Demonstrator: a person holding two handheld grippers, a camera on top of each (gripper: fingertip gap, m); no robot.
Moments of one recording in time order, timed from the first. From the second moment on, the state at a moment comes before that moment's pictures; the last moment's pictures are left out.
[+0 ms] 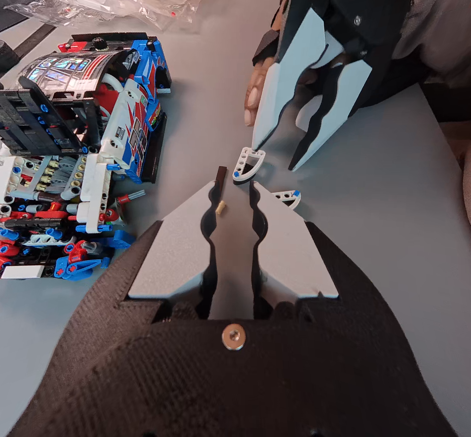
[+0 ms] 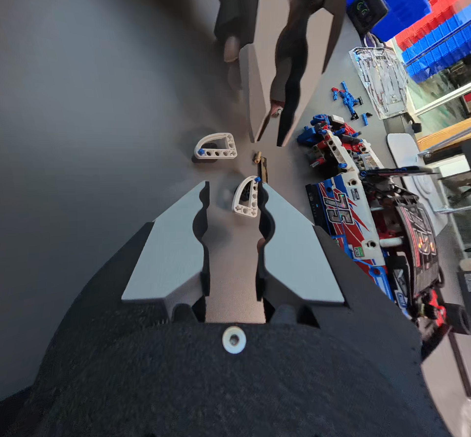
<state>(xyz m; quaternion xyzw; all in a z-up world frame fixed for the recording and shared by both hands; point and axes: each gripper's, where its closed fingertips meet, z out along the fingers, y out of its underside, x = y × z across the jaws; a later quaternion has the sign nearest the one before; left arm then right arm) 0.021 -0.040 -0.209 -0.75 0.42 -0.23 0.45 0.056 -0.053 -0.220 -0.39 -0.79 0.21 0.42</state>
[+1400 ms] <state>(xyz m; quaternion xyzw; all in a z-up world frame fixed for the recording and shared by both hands) 0.008 -0.041 -0.193 -0.80 0.34 -0.25 0.42 0.039 -0.025 -0.212 -0.52 -0.73 0.27 0.36</state>
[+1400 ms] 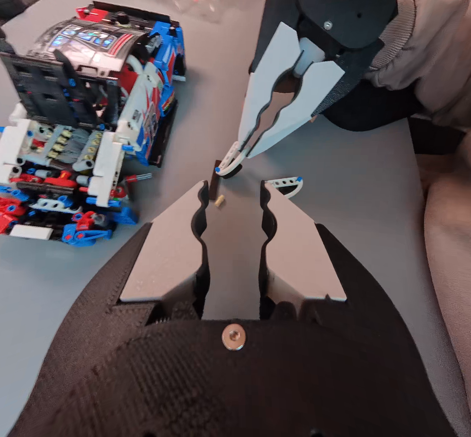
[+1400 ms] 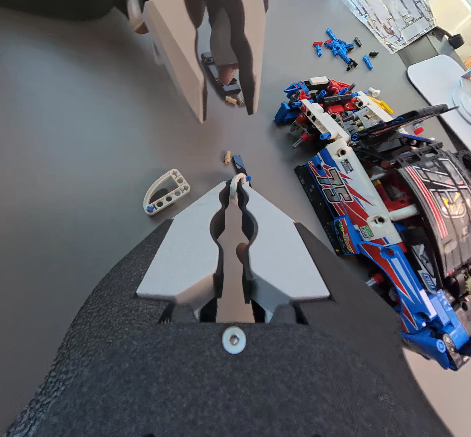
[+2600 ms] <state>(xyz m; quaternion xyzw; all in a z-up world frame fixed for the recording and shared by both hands) -0.112 0.021 -0.132 -0.71 0.16 -0.05 0.68 0.035 0.051 -0.109 -0.52 -0.44 0.44 0.59</state>
